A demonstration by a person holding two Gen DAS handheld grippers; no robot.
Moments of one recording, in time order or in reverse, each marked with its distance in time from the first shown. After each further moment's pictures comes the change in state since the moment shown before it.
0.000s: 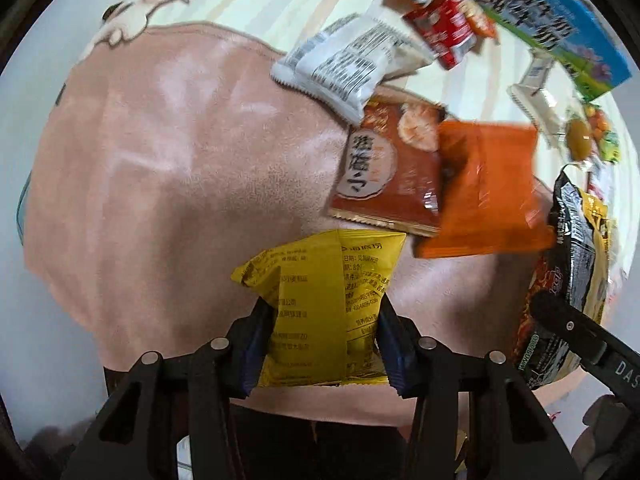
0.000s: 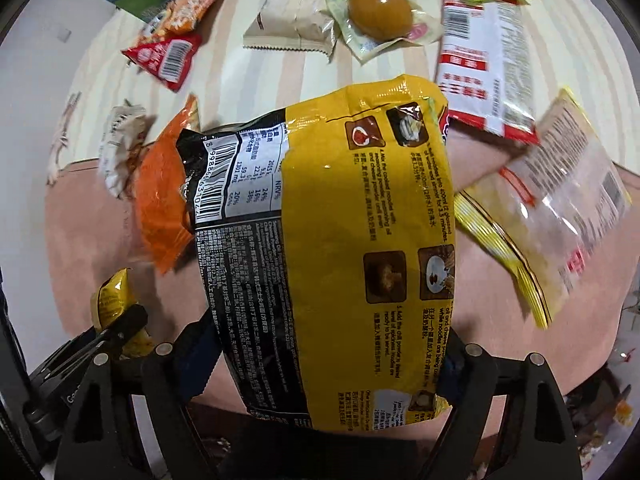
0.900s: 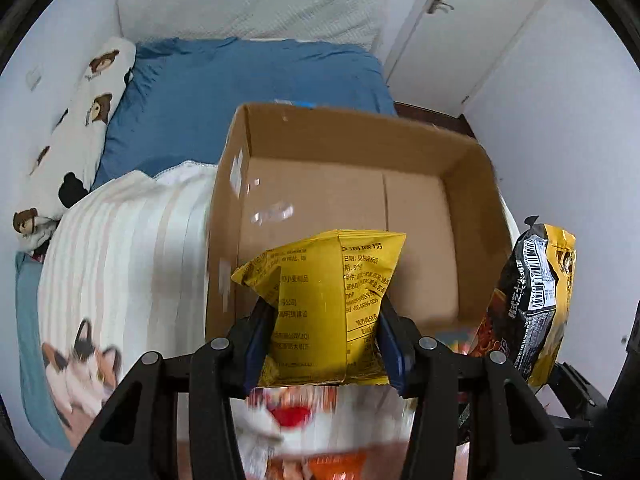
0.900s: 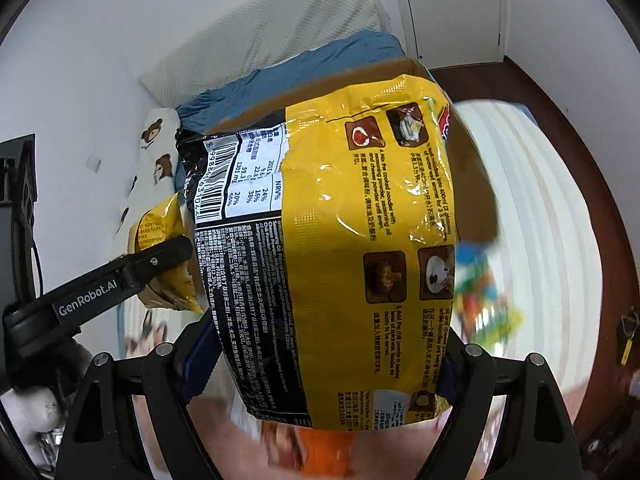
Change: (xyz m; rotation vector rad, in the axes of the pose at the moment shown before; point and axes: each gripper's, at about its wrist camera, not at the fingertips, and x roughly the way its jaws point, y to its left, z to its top) left arm -0.142 -0.102 0.326 0.286 -0.211 -0.242; right arm -0.109 0.084 0.311 0.086 -0.362 0.074
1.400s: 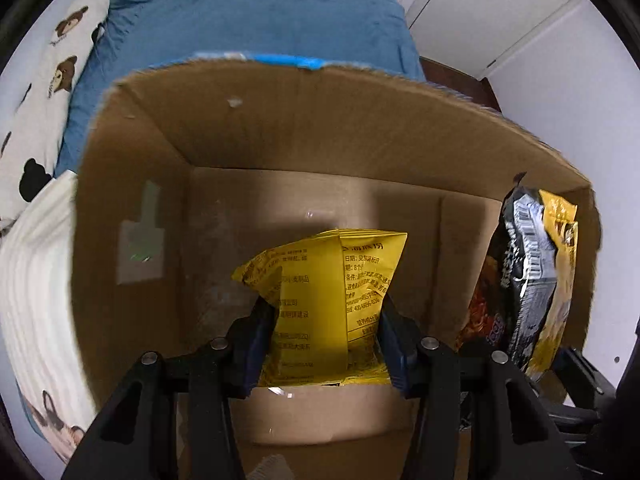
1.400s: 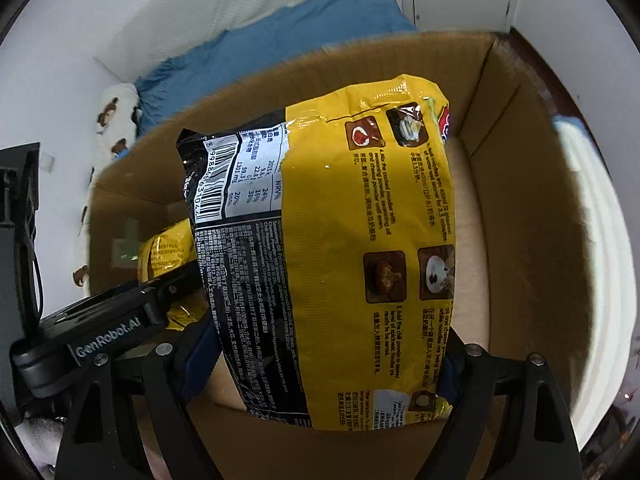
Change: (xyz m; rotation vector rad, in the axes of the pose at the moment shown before) left arm 0.145 0.002 0.082 -0.038 0.218 0.003; right arm 0.181 -0.041 0.133 0.025 0.197 -0.057
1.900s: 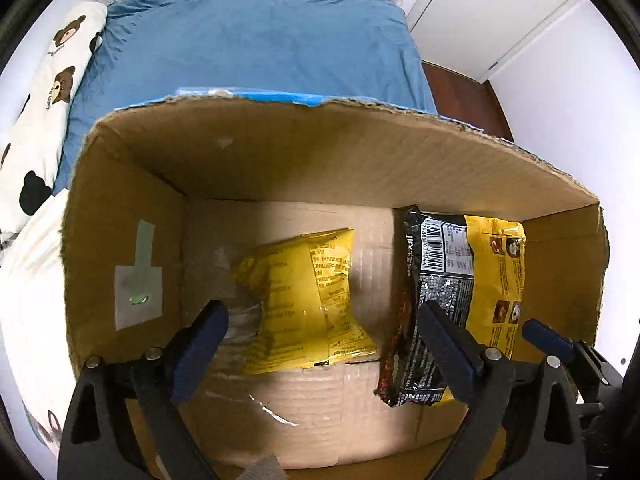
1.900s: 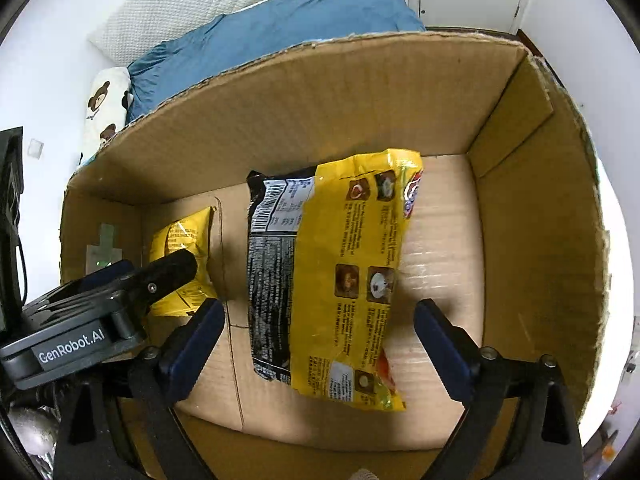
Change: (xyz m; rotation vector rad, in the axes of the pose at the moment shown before) left arm -0.001 0.004 0.002 0.012 -0.035 0.018; right arm 0.002 0.017 -0.018 -0.056 0.008 -0.042
